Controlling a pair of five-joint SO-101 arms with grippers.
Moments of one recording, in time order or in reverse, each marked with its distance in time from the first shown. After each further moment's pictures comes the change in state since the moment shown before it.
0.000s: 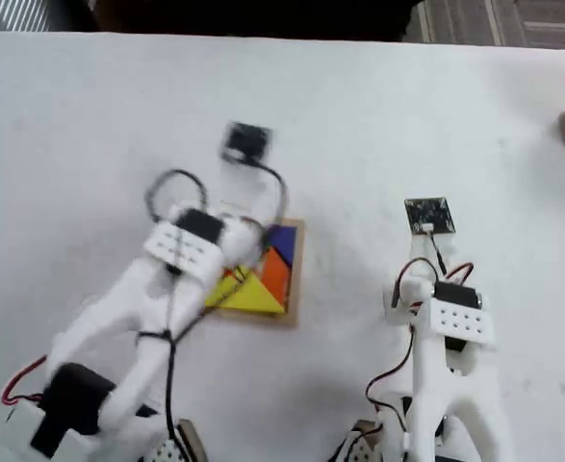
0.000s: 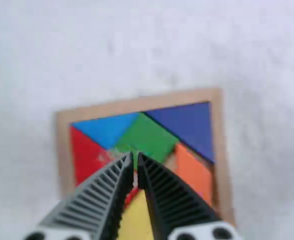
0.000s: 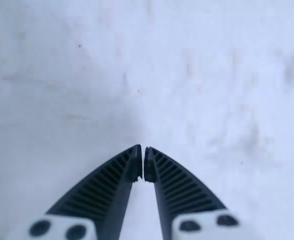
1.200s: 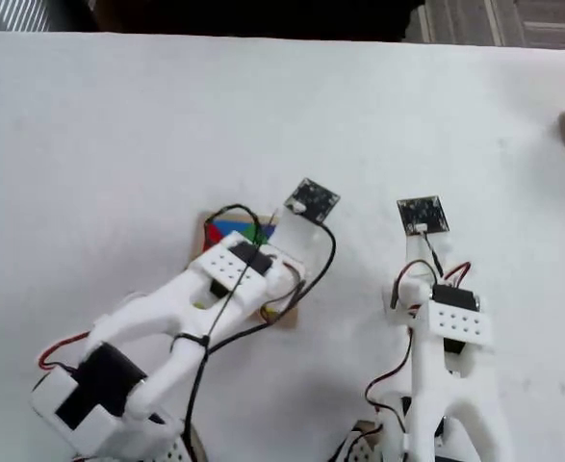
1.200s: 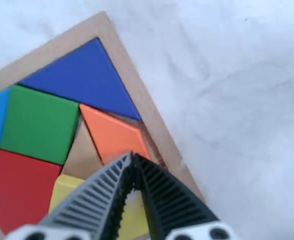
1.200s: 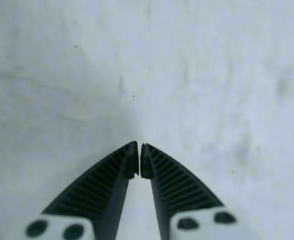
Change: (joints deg) left arm 13.2 8.4 4.7 -4.7 -4.8; right arm -0.2 0.0 1.8 -4.2 3.2
